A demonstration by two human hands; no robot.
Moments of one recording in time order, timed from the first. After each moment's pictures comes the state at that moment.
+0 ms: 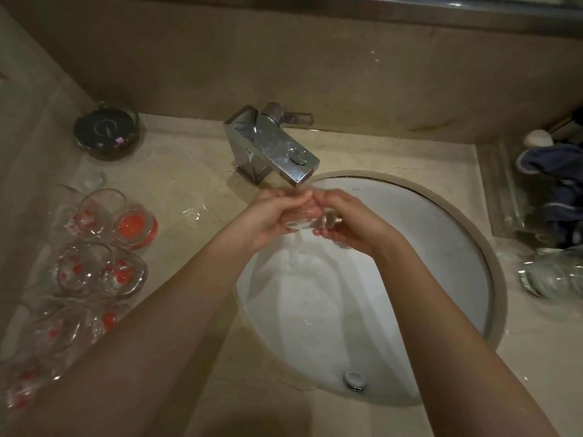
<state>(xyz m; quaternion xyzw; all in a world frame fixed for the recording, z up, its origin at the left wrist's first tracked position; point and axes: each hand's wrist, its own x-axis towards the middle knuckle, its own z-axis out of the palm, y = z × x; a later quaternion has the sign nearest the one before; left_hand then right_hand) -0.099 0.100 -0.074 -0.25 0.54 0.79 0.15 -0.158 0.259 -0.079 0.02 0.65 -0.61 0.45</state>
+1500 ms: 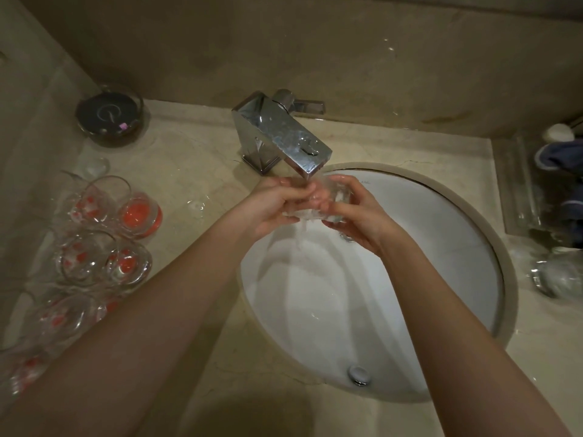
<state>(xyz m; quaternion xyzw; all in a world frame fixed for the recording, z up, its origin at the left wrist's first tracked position) -0.100 0.091 -0.071 -0.25 0.54 0.79 0.16 -0.154 0.259 -0.090 0.02 0.63 -0.67 0.40</state>
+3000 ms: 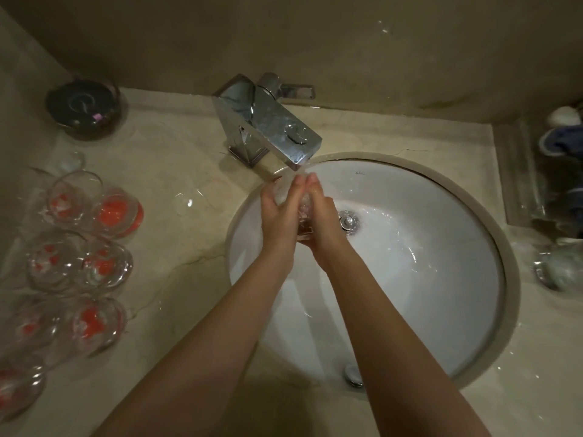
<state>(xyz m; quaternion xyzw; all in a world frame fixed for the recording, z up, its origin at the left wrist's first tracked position) -0.087 0.156 -0.112 -0.42 0.52 0.74 -0.08 -0.118 0.209 -0.118 0.19 0.61 -0.68 0.36</state>
